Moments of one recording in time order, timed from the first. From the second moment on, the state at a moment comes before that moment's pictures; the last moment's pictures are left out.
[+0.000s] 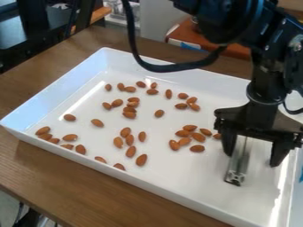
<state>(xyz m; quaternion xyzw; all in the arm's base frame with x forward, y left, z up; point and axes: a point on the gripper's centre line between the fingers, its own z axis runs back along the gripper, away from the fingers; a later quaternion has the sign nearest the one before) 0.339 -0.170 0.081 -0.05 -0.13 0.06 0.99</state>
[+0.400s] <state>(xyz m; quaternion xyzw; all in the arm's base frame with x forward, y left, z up) 0.340 -0.166 0.078 -0.05 -0.12 0.07 0.99</state>
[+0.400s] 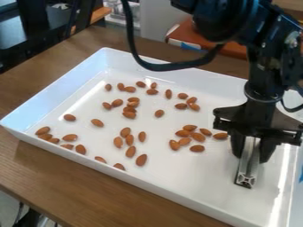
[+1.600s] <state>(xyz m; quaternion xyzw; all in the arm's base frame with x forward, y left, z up) 0.317 -0.012 0.072 -0.02 -0.12 0.08 0.99</state>
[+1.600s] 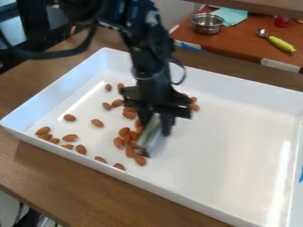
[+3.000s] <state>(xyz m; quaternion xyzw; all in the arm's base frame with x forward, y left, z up) 0.284 0.008 0.122 -0.17 -0.04 0.08 0.98</state>
